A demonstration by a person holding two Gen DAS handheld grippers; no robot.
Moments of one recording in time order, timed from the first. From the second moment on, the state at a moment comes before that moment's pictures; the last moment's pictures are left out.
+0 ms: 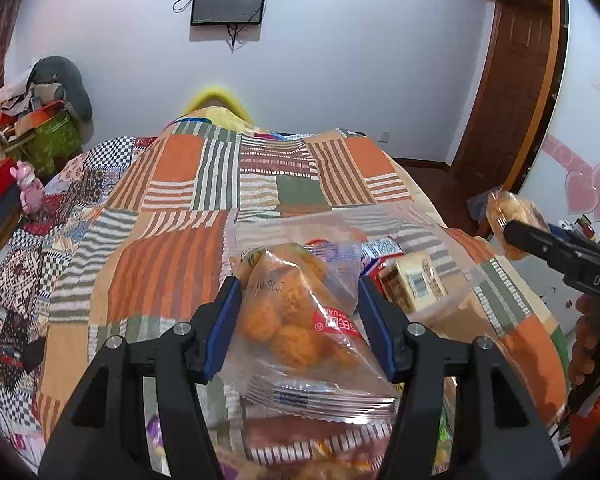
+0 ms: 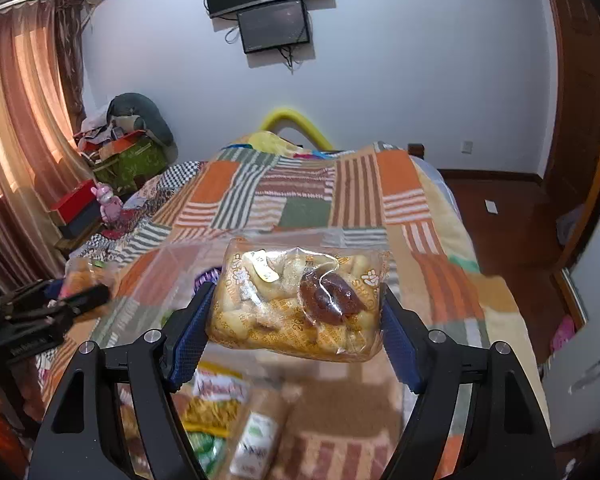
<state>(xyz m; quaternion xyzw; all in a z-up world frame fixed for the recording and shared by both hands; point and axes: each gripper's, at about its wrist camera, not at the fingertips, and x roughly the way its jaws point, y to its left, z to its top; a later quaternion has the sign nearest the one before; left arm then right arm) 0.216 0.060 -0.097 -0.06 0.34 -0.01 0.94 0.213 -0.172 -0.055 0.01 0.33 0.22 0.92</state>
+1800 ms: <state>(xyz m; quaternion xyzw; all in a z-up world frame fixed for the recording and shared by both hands) 0.155 0.086 -0.124 -0.01 0.41 0.02 0.91 0.180 -0.165 -0.068 -0.02 0.37 0.25 0.90</state>
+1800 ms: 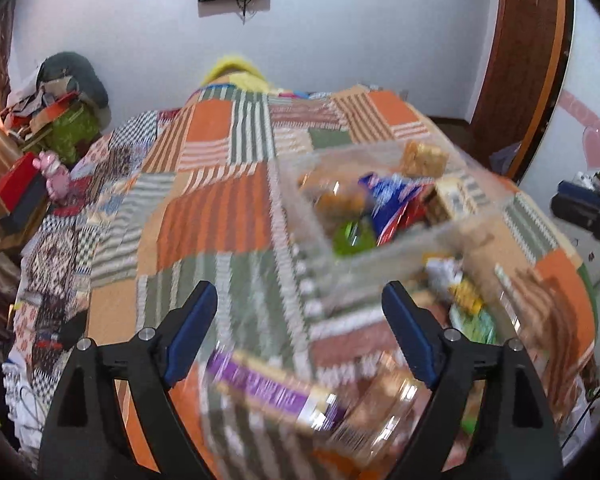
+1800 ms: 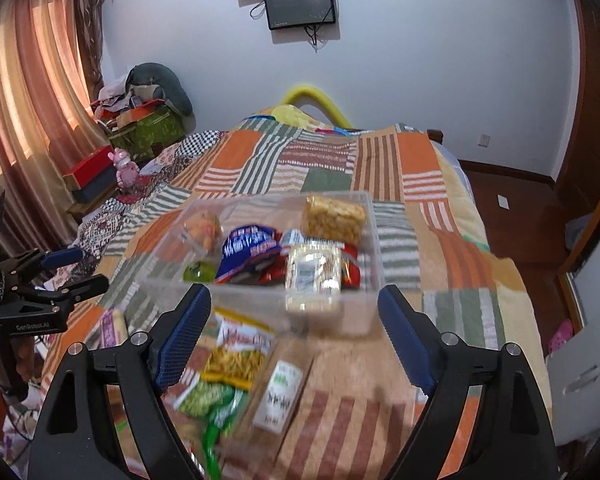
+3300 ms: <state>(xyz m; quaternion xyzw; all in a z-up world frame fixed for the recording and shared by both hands) 0.158 0.110 -0.220 -0.05 0.47 0.05 0.88 0.155 -0.158 -0.155 -0.01 0.46 0.24 0.85</state>
